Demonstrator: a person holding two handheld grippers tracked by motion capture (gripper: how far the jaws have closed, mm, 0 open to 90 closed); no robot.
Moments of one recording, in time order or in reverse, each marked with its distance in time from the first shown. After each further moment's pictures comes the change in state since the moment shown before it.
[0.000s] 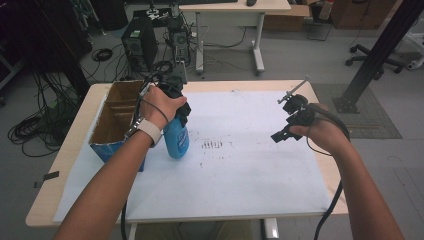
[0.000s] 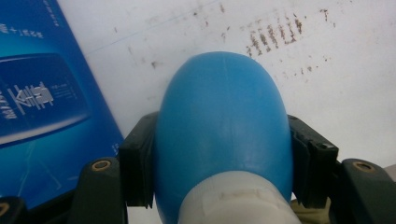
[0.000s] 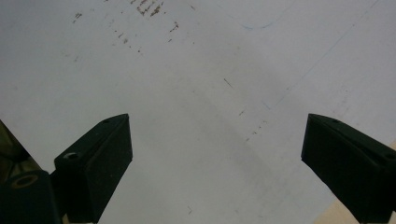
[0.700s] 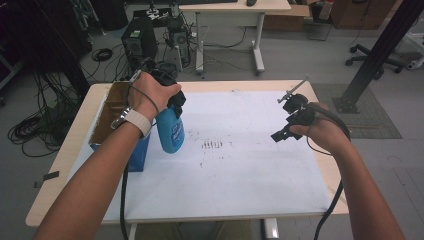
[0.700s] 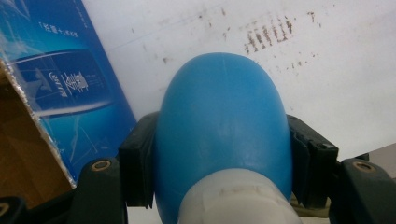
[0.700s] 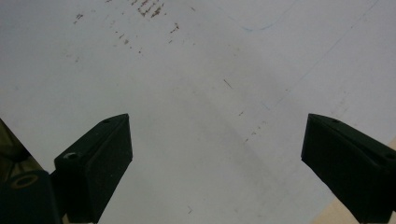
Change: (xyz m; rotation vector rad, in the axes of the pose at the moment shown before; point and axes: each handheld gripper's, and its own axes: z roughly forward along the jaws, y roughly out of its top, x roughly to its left) left arm 0.002 -0.005 -0.042 -0.005 0.007 0.002; right arm 0.001 0.002 -0.002 0.001 -0.003 -0.005
